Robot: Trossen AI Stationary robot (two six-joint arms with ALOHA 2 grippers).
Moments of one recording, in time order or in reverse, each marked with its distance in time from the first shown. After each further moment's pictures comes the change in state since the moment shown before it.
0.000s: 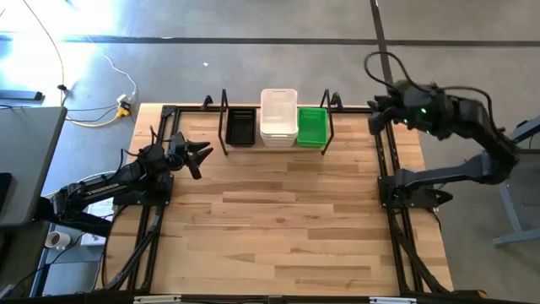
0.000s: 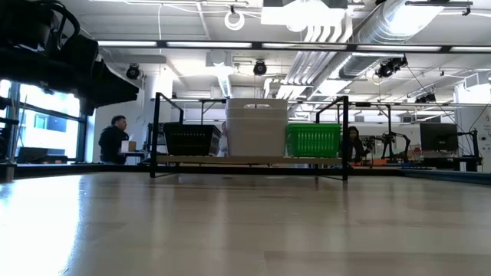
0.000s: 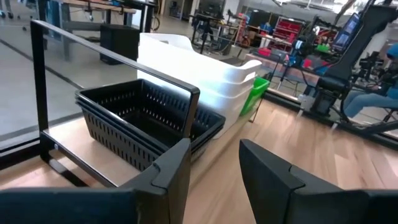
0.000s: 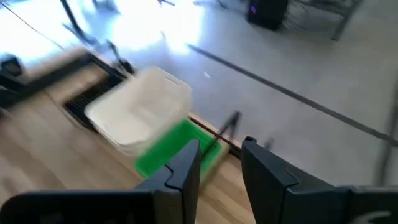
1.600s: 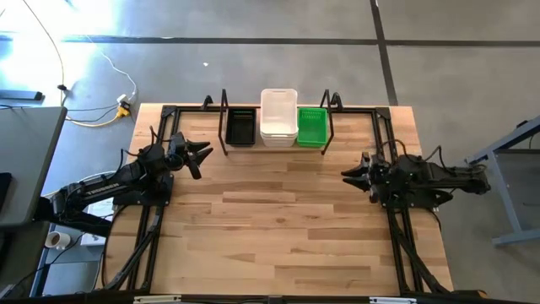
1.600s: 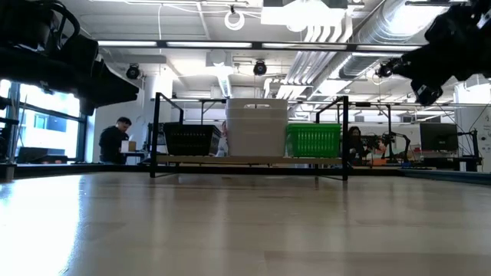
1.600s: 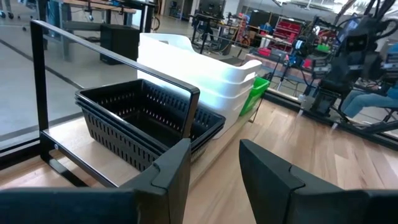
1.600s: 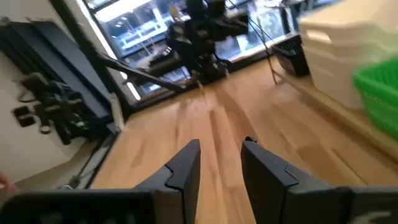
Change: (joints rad) left arm 0.000 0.001 0.001 0.000 0.000 0.000; right arm 0.270 -0.965 -1.429 0.981 -0.548 0.037
